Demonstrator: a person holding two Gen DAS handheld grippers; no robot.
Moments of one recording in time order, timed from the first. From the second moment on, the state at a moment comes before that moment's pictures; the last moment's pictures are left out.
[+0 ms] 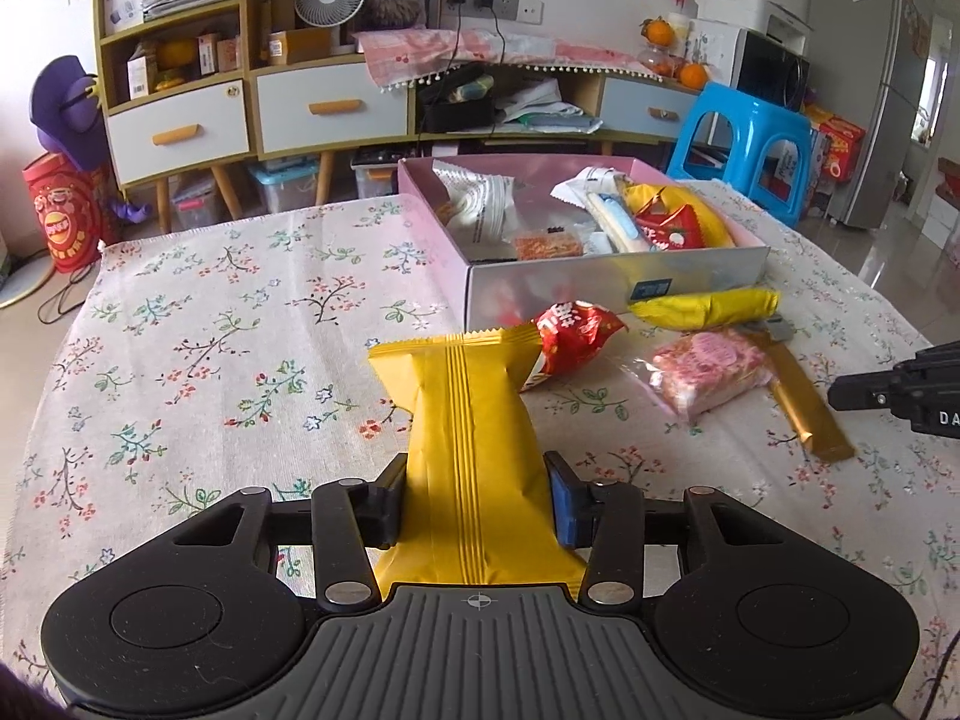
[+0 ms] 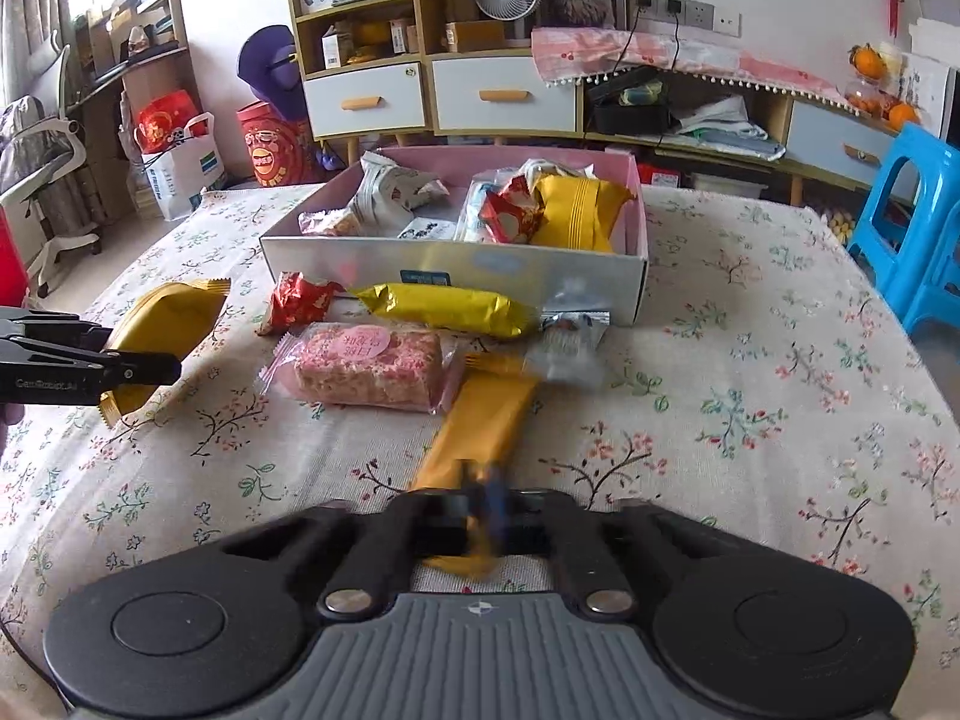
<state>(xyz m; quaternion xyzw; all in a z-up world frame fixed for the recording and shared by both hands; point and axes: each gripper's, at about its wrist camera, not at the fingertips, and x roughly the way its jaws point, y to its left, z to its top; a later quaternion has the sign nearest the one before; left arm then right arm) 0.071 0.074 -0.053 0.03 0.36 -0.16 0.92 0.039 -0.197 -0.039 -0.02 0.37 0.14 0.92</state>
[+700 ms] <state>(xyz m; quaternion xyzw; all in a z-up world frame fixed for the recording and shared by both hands) 0.057 0.049 -0.053 0.02 0.39 -0.18 0.90 0.058 -0.172 -0.054 -0.04 0.39 0.14 0.91</state>
